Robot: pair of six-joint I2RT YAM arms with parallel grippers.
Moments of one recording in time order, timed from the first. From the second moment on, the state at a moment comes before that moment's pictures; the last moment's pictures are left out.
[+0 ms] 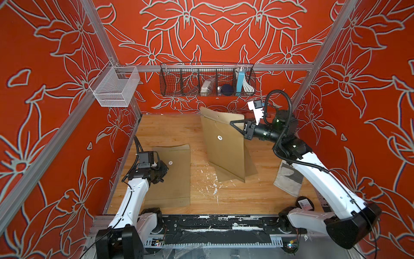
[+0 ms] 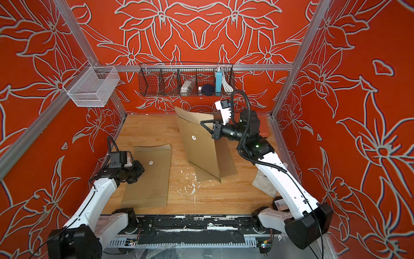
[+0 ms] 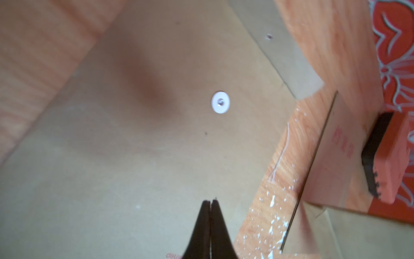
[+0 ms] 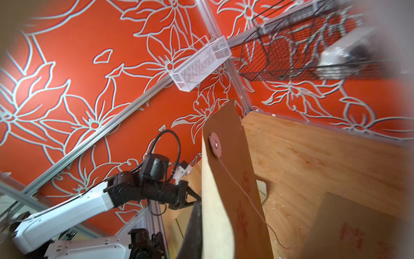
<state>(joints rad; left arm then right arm) 0.20 1.00 0.60 -0.64 0.25 -0.73 0.54 1.24 1.28 -0.11 -0.67 0.47</state>
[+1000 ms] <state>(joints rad) 0.24 1.21 0.56 -0.61 0.16 -0.83 0.68 1.84 1.31 -0.08 -0.47 0.55</state>
